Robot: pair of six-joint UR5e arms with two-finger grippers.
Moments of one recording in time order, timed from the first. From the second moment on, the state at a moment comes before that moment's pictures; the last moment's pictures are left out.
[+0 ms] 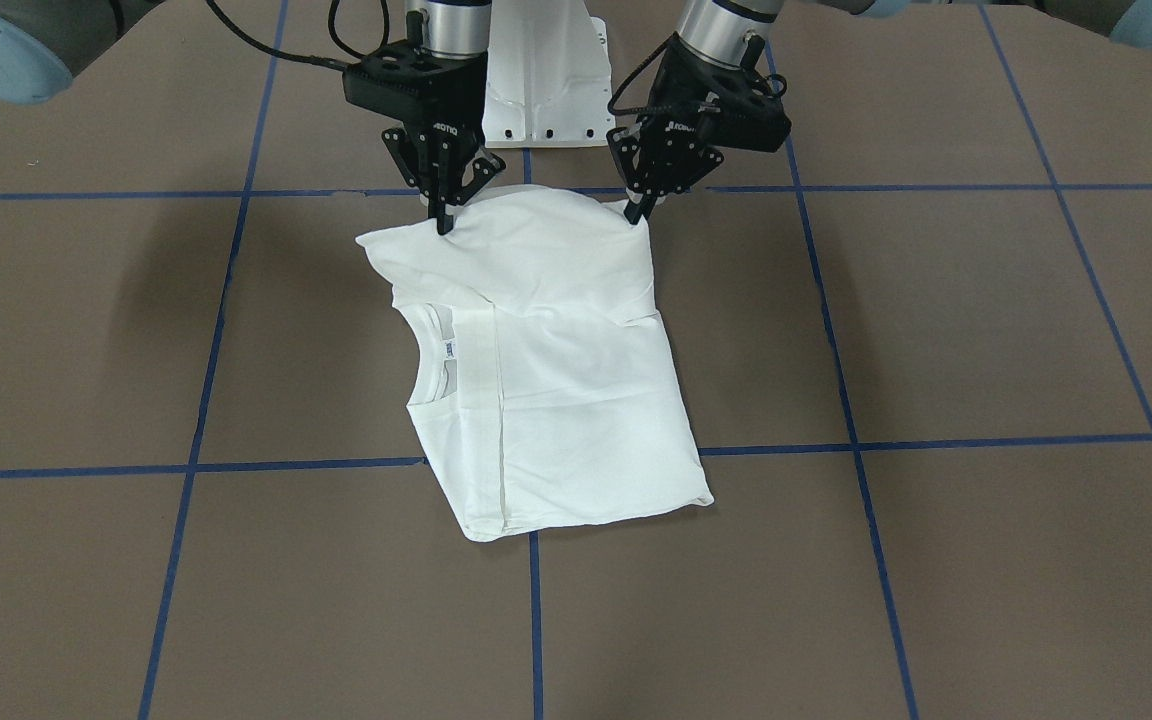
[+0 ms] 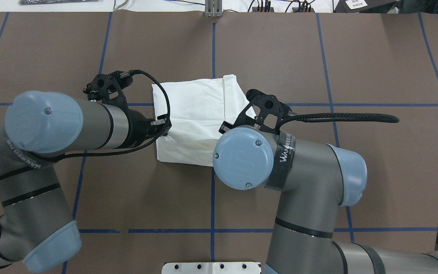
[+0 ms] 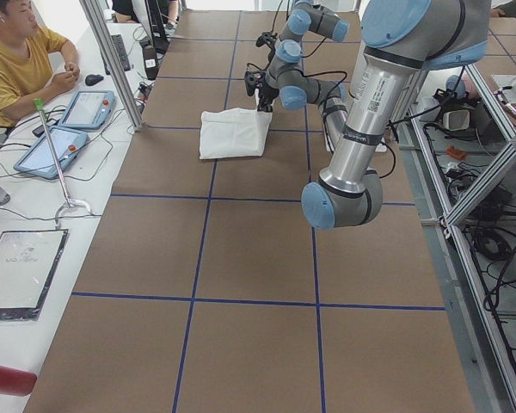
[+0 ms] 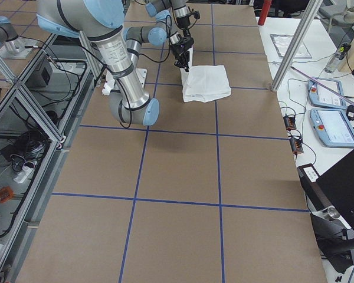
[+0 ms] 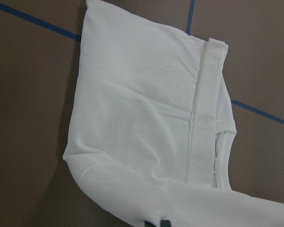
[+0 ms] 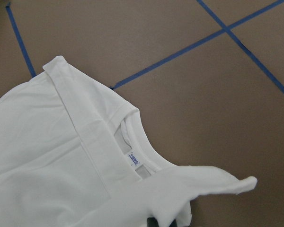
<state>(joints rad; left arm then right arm) -0.56 -2.06 -2.03 -1.74 -1.70 -1.53 0.37 -0.83 1.94 -1.97 1.33 1.83</state>
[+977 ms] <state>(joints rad) -0.76 -2.32 -1.42 -1.94 -1.70 -1.31 0.55 -0.60 1.33 -1.61 1.34 1.67</state>
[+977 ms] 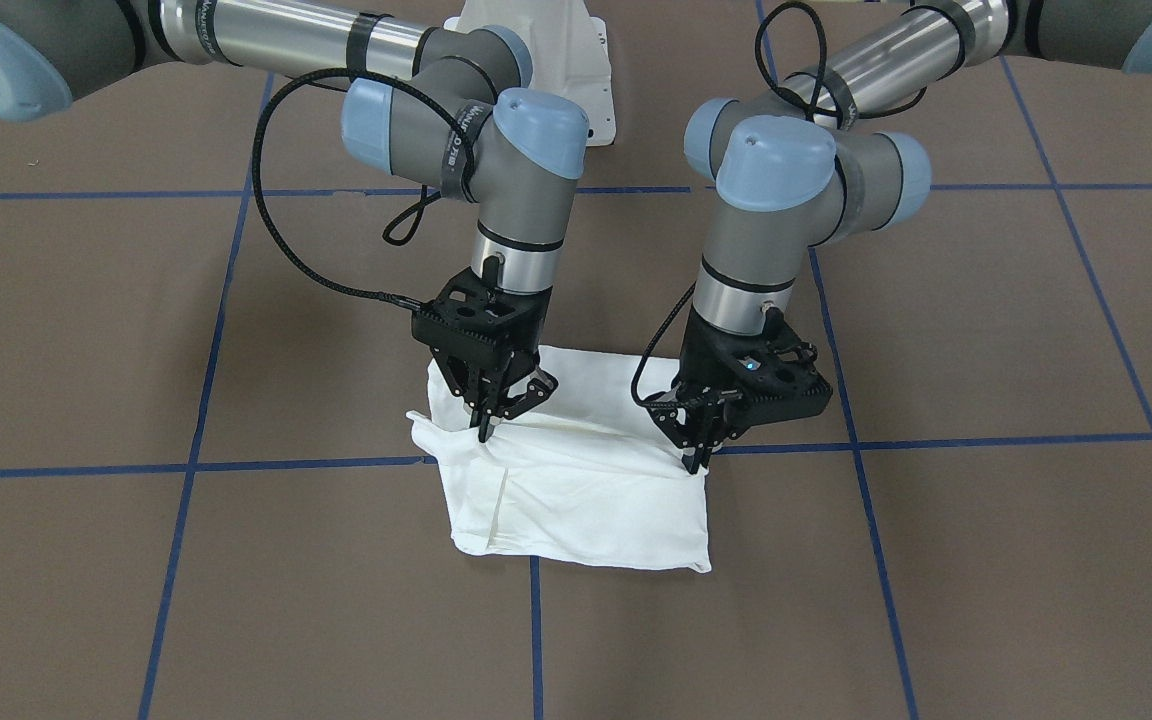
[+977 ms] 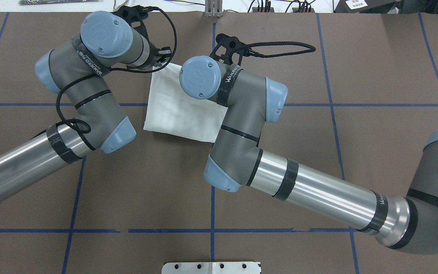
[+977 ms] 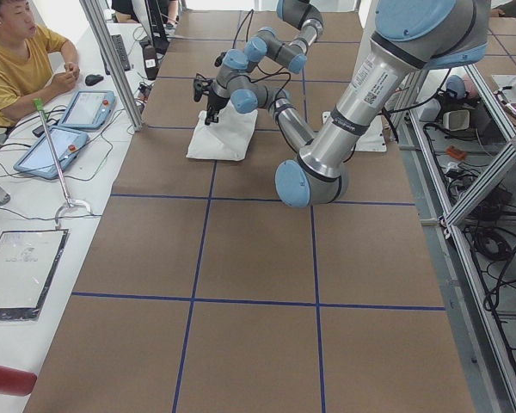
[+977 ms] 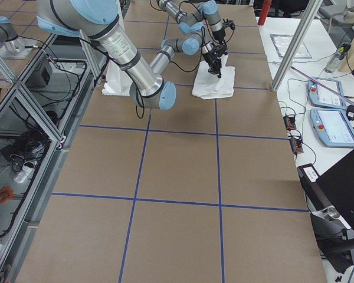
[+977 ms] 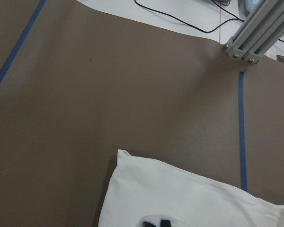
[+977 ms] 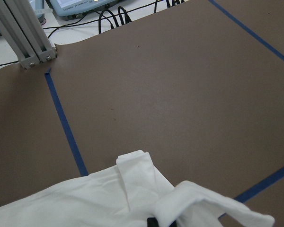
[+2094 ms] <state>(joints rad) -0.71 -2.32 -1.29 -2.05 -1.68 -1.14 0.65 -0.59 1.25 -1.47 1.55 1.44</state>
